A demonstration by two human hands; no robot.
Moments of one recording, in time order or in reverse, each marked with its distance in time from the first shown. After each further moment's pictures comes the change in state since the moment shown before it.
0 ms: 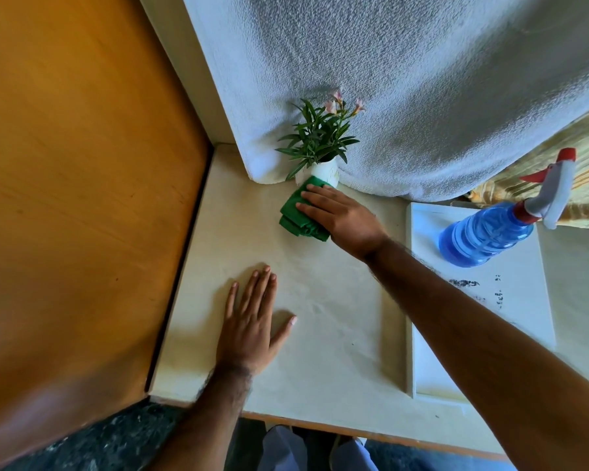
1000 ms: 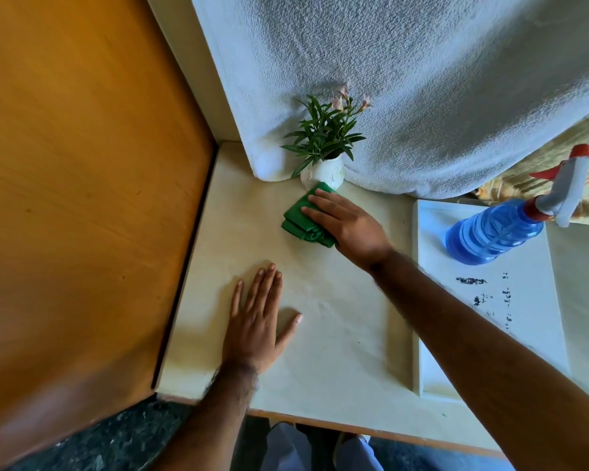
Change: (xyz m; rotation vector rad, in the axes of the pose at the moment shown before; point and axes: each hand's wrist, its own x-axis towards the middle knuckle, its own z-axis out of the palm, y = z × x) left_hand 0.000 0.001 -0.002 -0.006 -0.008 -0.001; right_hand -0.013 -0.020 0.002 0.060 0.016 0.138
